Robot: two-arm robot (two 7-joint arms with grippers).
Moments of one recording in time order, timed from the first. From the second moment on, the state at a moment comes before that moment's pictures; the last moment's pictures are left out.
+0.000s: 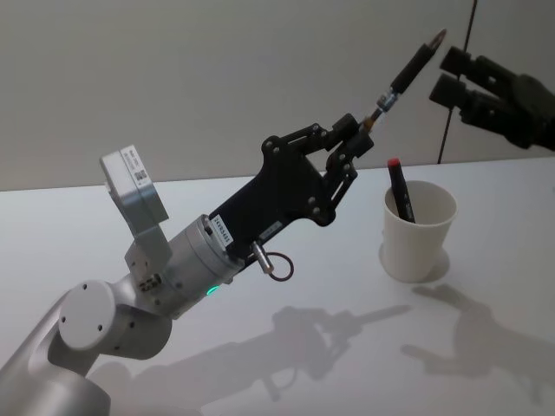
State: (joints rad) left arm -0.30 0.28 0.40 -1.51 -0.59 -0.46 -0.79; right arm 0.29 0.58 -0.16 -1.78 1.01 0.33 0.81
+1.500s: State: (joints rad) left arm -0.30 0.28 0.40 -1.51 -0.59 -0.46 -0.78; right arm 0.30 0.50 -0.26 -1.77 1.07 0.30 0.70
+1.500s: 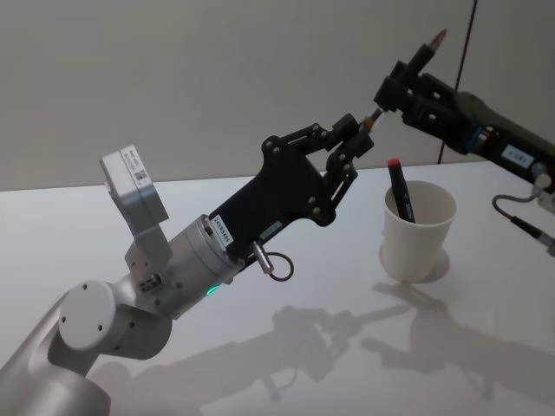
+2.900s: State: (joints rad) left arm -0.30 0.28 0.40 -1.51 -0.59 -0.46 -0.79; right arm 0.30 0.49 -0.27 -1.78 1.10 0.30 0.67
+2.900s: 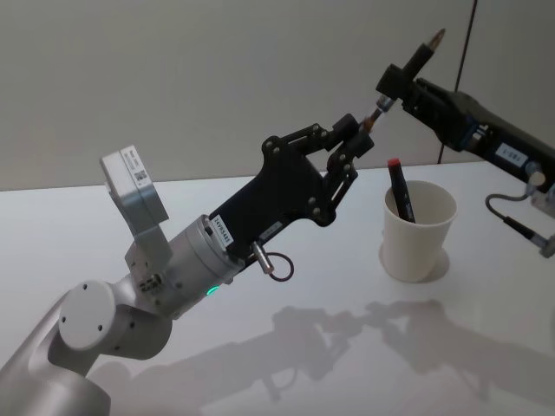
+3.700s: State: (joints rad) left arm -0.30 0.28 0.40 -1.51 -0.59 -0.46 -0.78; right arm 0.30 0.49 -0.27 -1.78 1.10 0.30 0.67
